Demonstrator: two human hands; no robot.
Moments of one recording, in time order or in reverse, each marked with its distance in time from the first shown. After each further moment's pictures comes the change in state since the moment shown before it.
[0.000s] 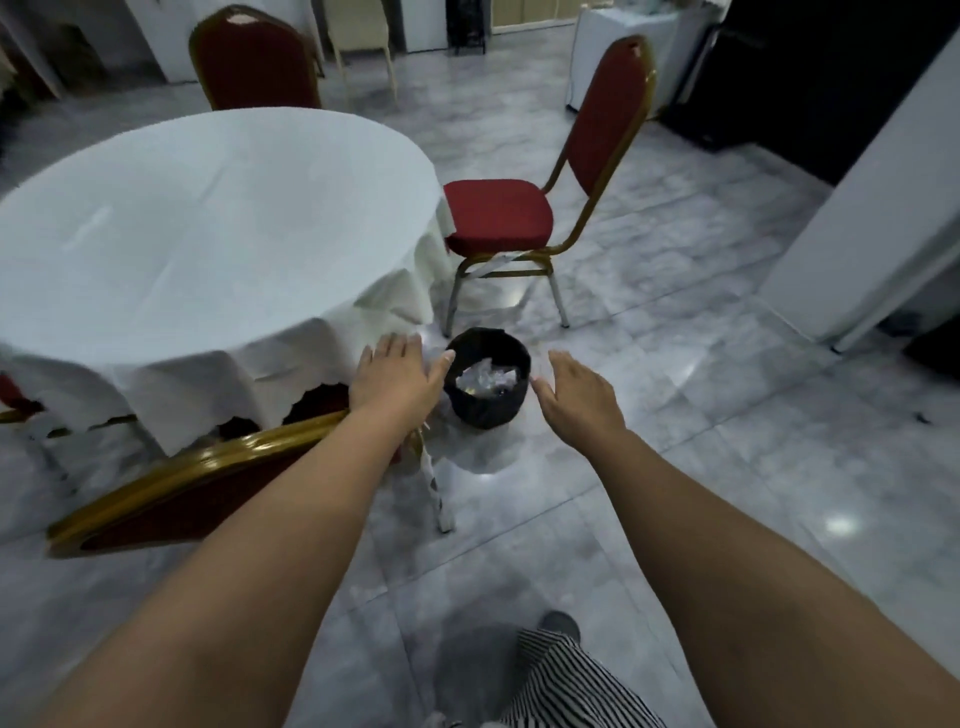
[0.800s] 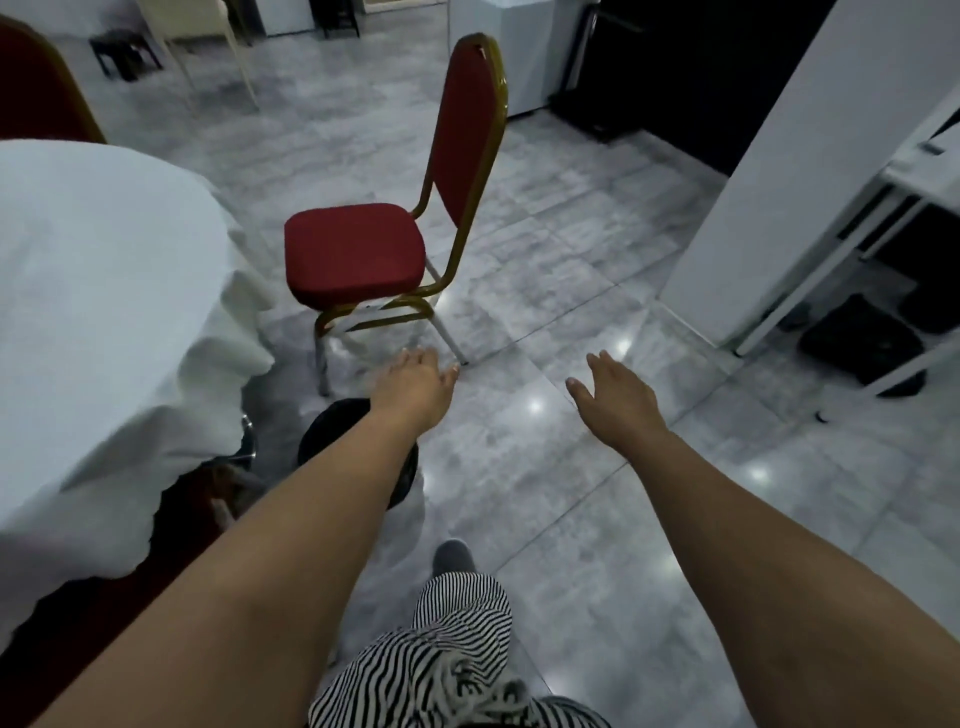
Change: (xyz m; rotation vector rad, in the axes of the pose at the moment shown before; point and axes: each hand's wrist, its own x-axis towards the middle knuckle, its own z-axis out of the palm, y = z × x) left_hand 0.295 0.294 0.038 -0.069 -0.190 0.165; right_hand 0.216 0.283 -0.146 -0.096 0.039 0.273
